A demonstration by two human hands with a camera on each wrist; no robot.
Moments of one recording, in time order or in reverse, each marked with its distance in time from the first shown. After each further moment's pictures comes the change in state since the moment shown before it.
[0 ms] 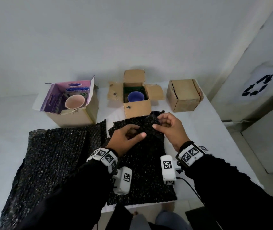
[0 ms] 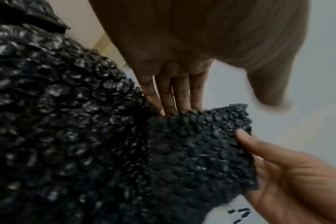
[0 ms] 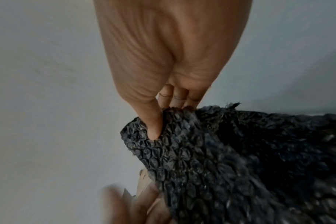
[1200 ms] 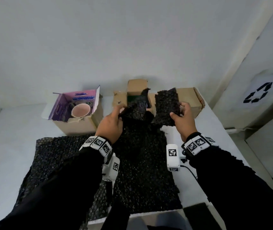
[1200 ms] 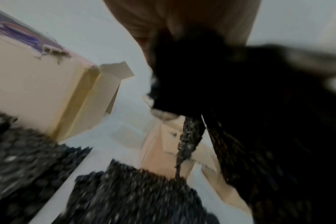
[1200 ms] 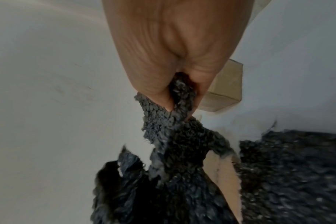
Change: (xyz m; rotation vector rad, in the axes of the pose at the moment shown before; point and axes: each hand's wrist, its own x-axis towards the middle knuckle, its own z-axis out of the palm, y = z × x) left_hand 0.029 0.031 -0.066 0.450 0.255 0.247; right_hand 0.039 -0.034 -0.014 -0.045 0.277 -0.006
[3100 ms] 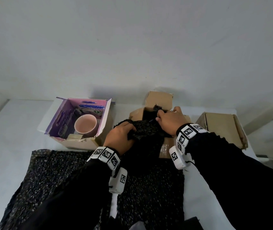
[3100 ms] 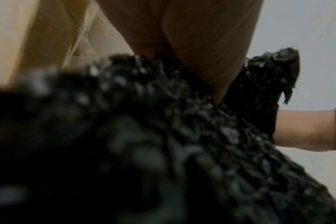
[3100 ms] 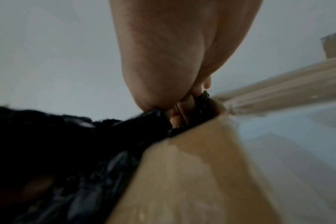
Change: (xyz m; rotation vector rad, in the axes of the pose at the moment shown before) left_hand 0.088 -0.078 0.042 0.062 -0.176 -0.221; right_hand 0.169 0.008 0.134 -1.422 -0.632 -0.603
